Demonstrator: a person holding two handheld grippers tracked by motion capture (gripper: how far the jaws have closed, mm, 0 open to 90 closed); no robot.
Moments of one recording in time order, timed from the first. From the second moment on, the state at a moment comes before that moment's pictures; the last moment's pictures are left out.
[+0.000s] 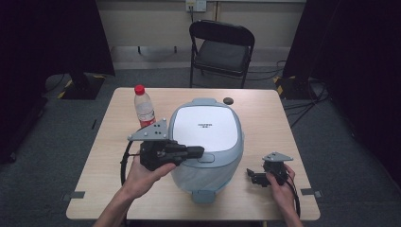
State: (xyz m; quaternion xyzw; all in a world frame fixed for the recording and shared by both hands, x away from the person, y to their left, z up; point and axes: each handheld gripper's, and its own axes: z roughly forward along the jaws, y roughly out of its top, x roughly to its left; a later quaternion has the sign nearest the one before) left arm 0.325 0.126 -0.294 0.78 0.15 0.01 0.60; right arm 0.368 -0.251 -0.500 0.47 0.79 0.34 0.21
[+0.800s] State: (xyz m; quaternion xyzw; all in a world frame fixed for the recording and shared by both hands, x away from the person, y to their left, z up) left arm 0.322 0.121 -0.291 0.80 0.13 0.03 0.58; right arm 0.368 -0.251 -0.501 0.47 0.79 0.34 0.21
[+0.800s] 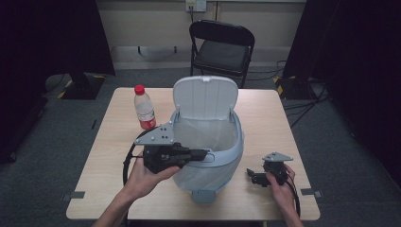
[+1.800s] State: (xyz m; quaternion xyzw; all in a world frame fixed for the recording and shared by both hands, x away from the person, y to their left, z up) left arm 0.346 0.235 -0.318 0.72 0.25 0.05 0.65; right arm 0.368 -0.251 -0.500 0.47 0.79 0.34 0.21
